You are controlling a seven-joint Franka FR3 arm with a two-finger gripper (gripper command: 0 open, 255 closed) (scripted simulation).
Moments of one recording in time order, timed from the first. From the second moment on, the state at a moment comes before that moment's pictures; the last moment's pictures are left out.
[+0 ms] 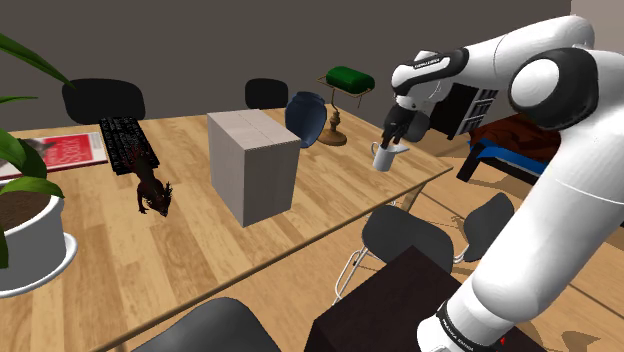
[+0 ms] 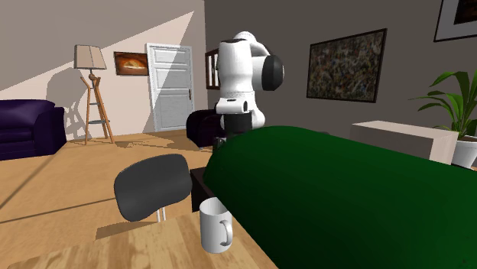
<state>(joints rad) -0.05 0.08 -0.49 -1.94 0.10 2.05 -0.68</state>
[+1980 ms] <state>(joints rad) -0.15 0.38 -0.48 -1.71 0.23 2.07 -0.86</state>
